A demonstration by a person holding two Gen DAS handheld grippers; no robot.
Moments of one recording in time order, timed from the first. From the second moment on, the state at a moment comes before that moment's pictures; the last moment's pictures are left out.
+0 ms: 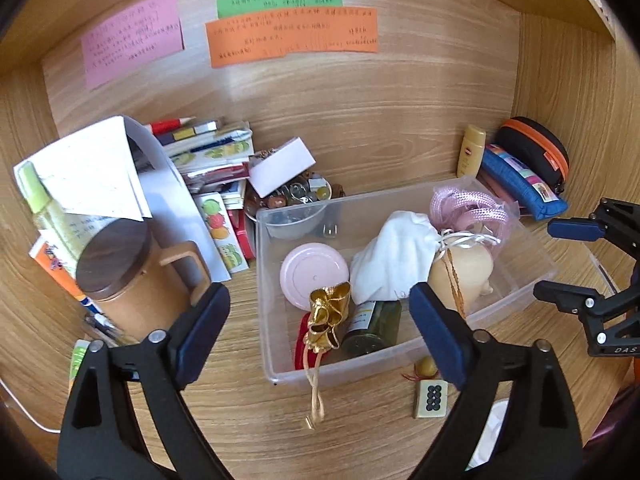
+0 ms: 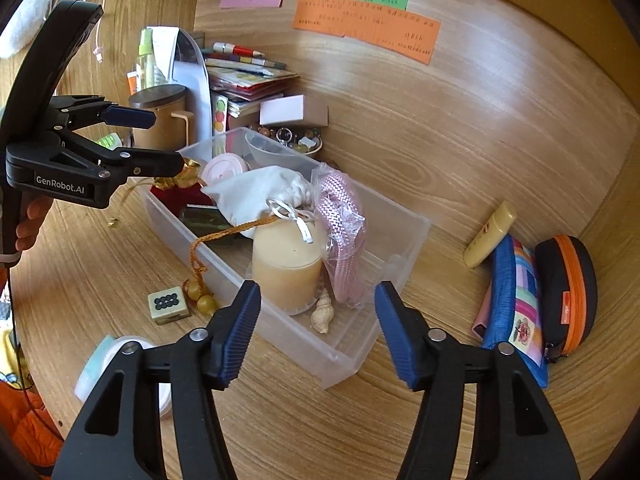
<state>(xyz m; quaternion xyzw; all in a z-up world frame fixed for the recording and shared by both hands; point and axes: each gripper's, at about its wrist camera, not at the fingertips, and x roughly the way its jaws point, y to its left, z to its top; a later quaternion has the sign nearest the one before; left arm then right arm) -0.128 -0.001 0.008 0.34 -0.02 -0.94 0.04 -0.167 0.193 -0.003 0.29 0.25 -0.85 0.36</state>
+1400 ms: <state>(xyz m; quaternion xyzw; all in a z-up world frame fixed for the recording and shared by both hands) -0.011 0.009 -0.067 0.41 0.05 -0.91 0.06 -0.078 0.171 -0.083 0.36 0.24 -0.79 0.44</state>
